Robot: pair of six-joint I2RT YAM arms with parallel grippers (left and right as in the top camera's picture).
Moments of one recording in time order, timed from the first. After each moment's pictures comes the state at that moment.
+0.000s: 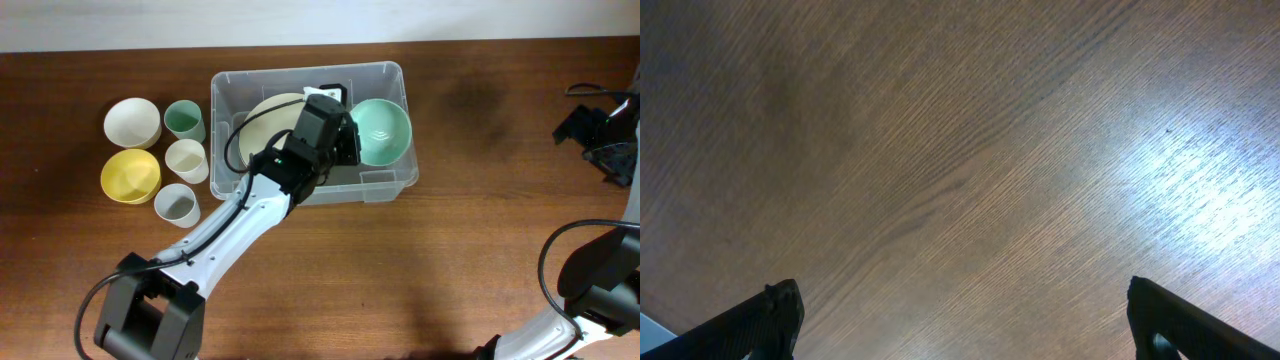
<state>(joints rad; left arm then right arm) -0.59 1.75 1.33 -0.24 0.00 -0.53 -0.49 1.92 1.89 -1.34 0.01 0.33</state>
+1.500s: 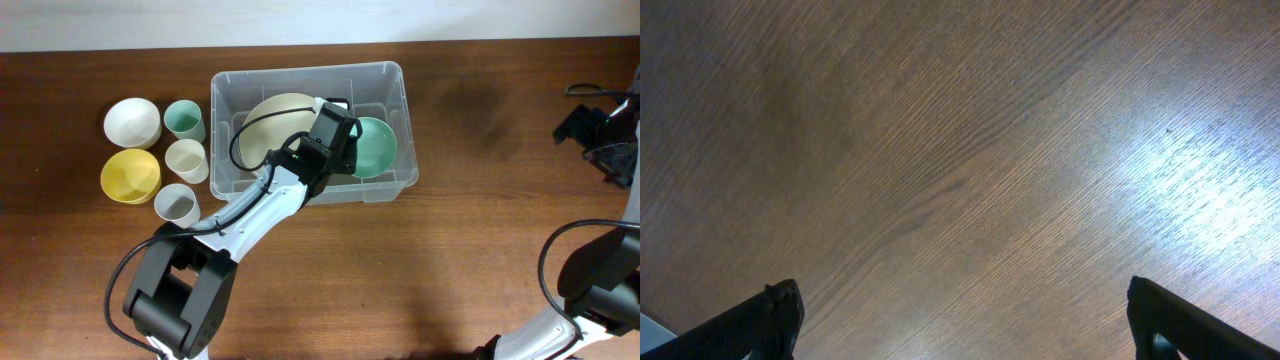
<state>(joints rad) -0.60 1.90 1.35 -0.28 -0.12 -0.40 -0.49 1.92 1.89 -1.34 0.01 0.33</state>
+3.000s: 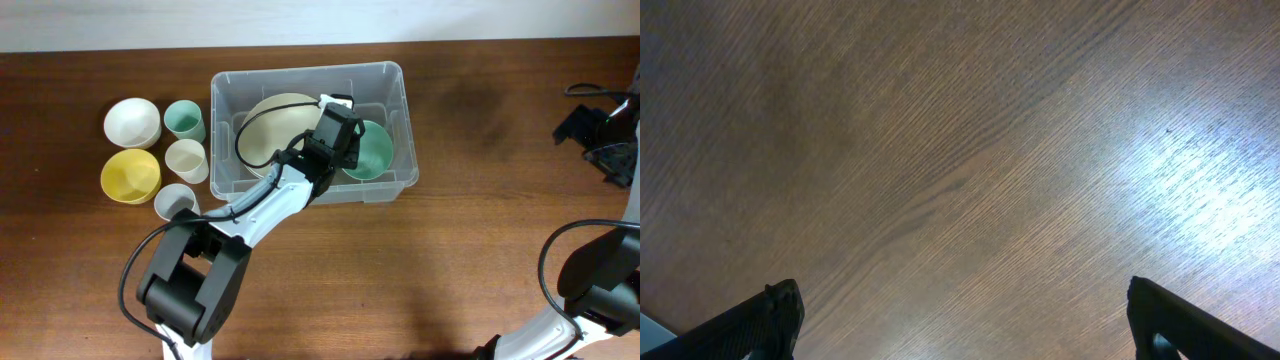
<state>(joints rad) -0.60 1.98 1.36 -0.13 -0.18 -0.33 -0.49 1.92 1.89 -1.34 0.01 0.33</state>
